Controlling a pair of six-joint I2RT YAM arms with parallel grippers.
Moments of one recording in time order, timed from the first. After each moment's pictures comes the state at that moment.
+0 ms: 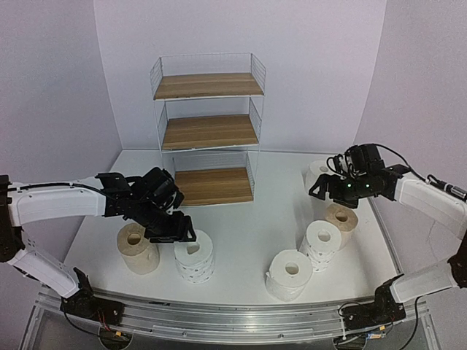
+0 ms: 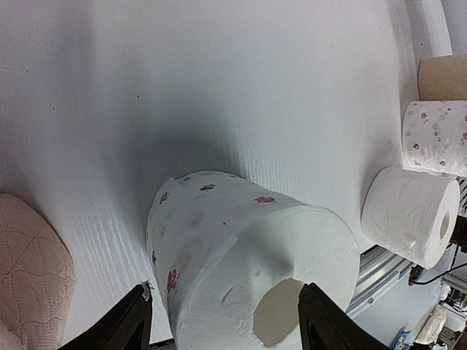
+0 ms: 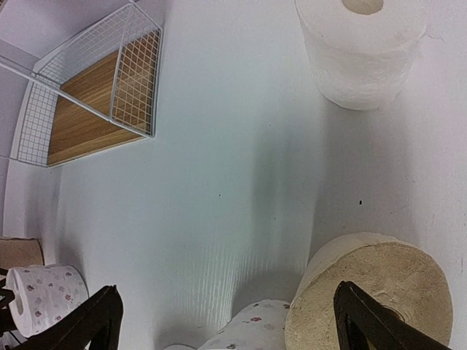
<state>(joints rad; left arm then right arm) -0.91 1.38 0.98 -0.68 0.11 -0.80 0.34 1.27 0.96 -0.55 -0.16 0.44</state>
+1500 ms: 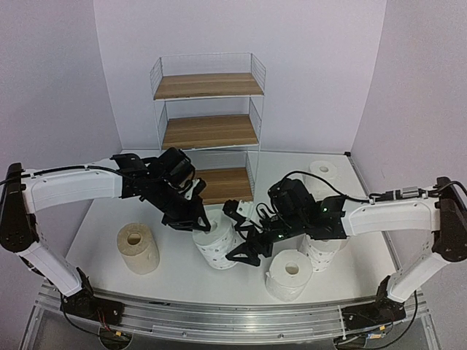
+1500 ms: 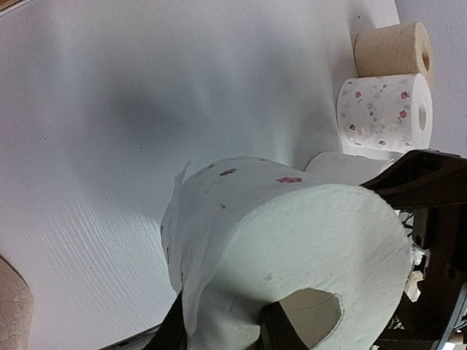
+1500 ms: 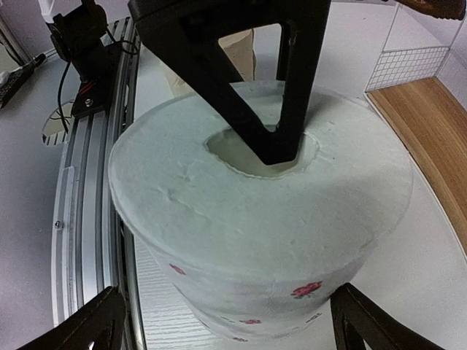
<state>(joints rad) -0.92 1.53 1.22 -0.72 0.28 -0.73 1.03 1.54 0.96 -0.08 -0.33 -0.14</state>
